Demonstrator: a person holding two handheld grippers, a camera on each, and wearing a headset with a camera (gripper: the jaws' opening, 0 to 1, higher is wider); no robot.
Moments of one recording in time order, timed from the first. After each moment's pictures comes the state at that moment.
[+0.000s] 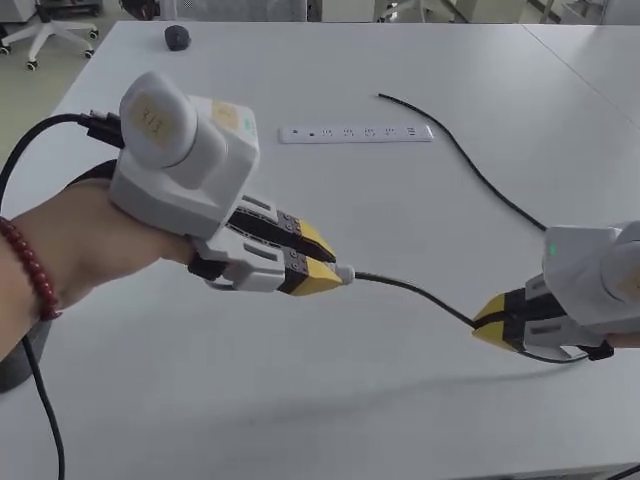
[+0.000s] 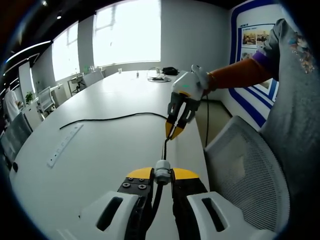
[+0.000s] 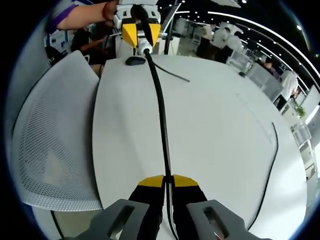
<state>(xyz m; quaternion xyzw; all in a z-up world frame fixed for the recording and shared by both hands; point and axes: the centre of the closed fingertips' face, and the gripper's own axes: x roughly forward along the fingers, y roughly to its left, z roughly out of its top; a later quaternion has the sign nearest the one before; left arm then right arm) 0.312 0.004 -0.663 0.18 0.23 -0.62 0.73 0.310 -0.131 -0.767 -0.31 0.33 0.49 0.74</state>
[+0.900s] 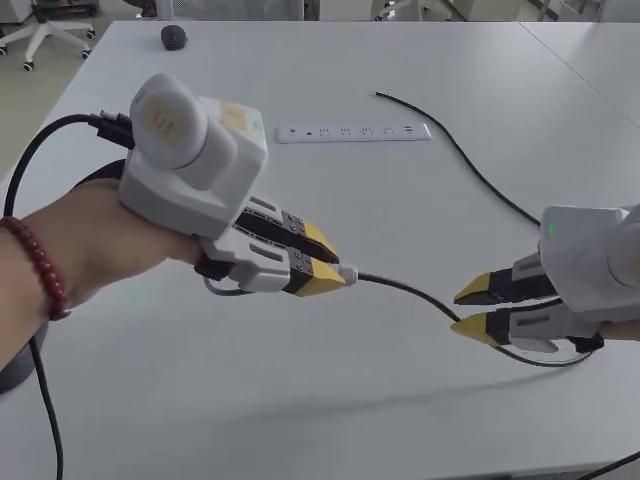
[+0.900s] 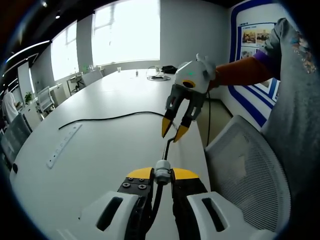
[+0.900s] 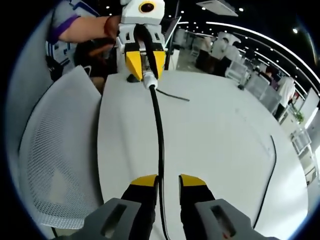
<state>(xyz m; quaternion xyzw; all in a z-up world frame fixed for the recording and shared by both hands) 0.311 -0.005 -0.667 0.19 0.24 -0.62 0.73 0.307 -0.094 -0.727 -0.29 0.28 0.51 0.76</state>
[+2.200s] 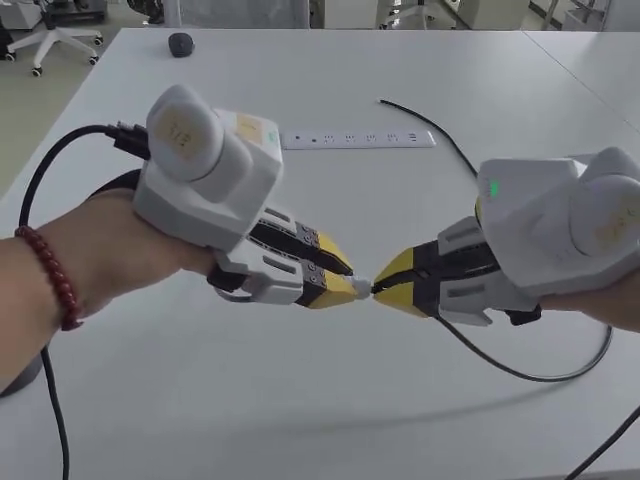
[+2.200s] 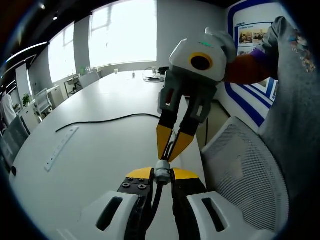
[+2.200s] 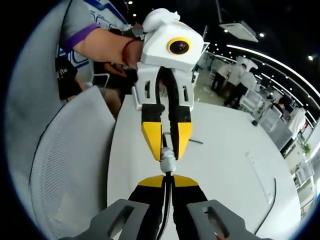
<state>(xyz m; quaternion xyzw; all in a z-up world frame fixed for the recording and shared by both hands) 0.305 -0.014 -0.665 0.19 0.23 -0.63 0.72 0.299 -0.016 -0.677 -0.30 0.19 0.58 0.73</state>
